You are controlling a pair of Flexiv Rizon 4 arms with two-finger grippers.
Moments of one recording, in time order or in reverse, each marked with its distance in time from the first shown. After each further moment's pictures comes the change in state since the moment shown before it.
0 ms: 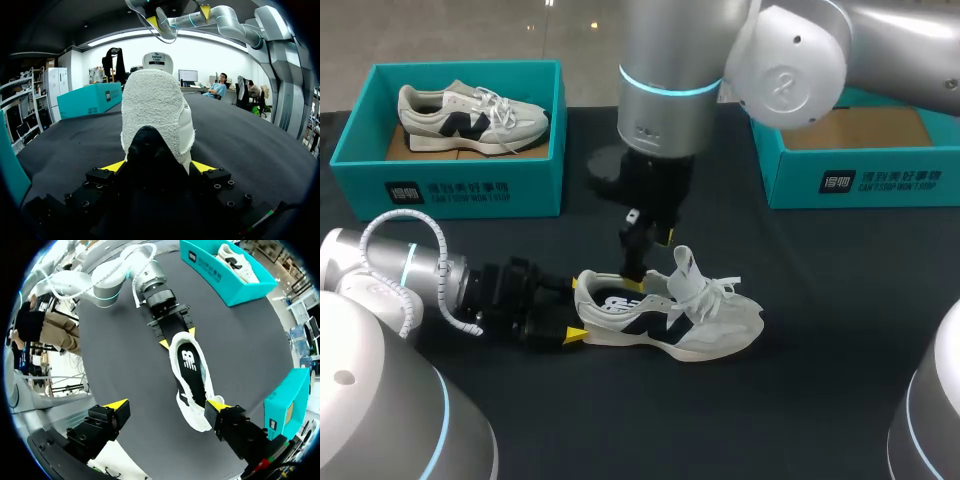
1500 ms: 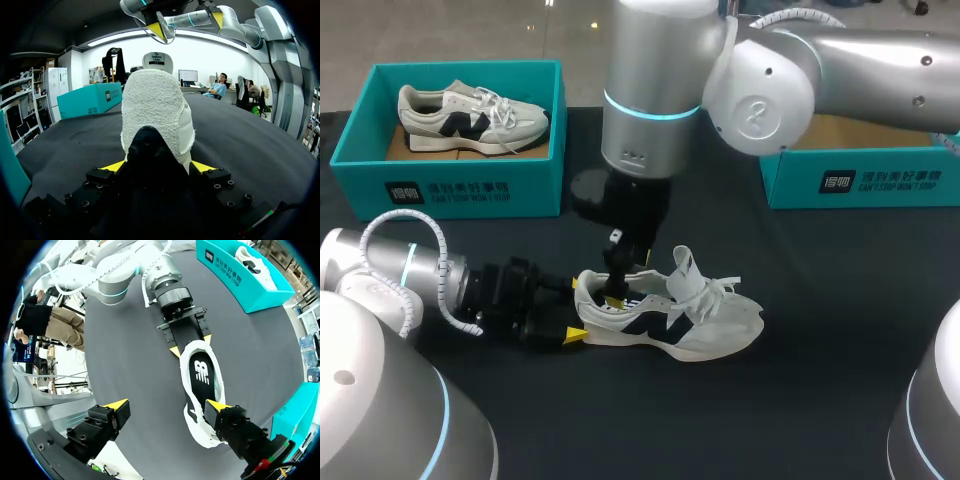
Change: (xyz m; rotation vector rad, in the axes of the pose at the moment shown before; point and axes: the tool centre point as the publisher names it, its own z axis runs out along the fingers) left arm 0.000 0.000 0.000 0.000 0.000 0.000; right arm 0.010 0.021 0.038 -0.021 0.078 -0.039
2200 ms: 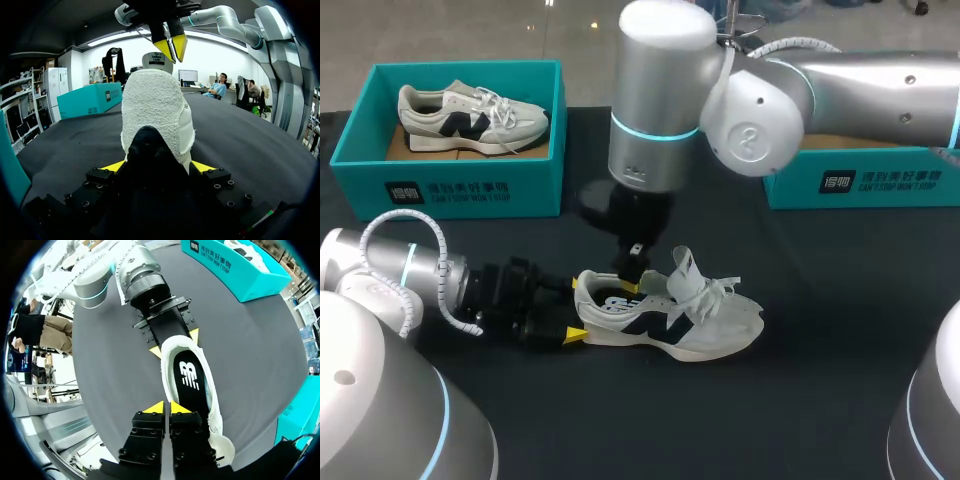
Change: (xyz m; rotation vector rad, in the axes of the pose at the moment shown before) left arm 0.000 0.000 0.000 0.000 0.000 0.000; right arm -0.039 0.003 0.044 -0.009 -0.007 0.066
